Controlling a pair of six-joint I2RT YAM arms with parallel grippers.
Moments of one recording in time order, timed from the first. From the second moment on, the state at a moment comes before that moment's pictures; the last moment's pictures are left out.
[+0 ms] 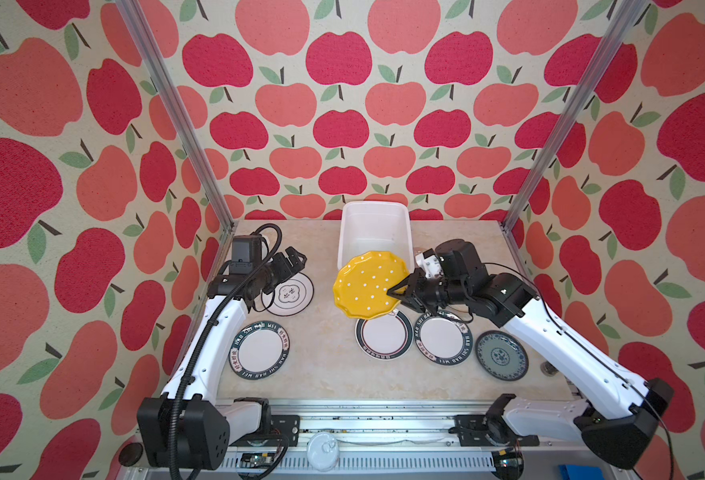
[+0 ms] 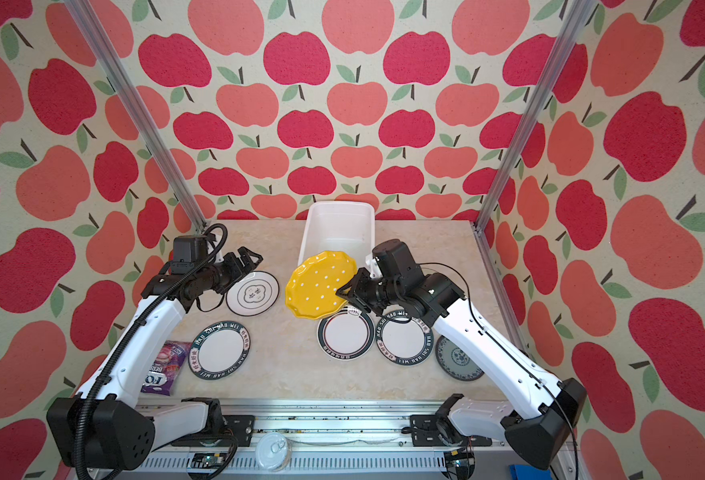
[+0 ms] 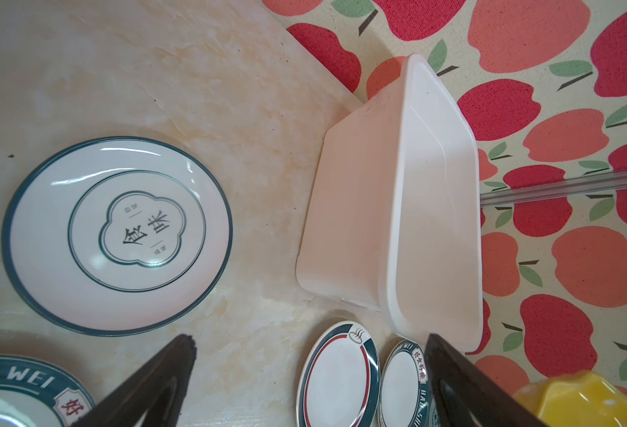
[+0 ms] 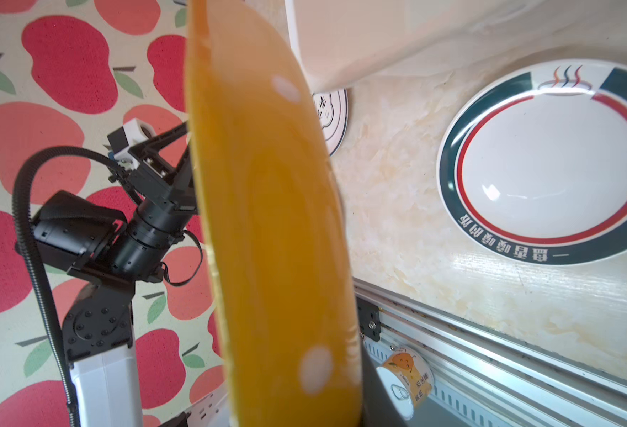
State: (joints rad) left arm -0.08 1.23 1.13 -0.60 0.33 -0.63; right arm 0.75 1.24 1.33 -0.77 -0.38 1.16
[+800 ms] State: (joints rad) left arm -0.22 1.44 1.19 -0.52 0.34 -0.62; right arm 0.69 1.66 1.67 -0.65 0.06 1.46
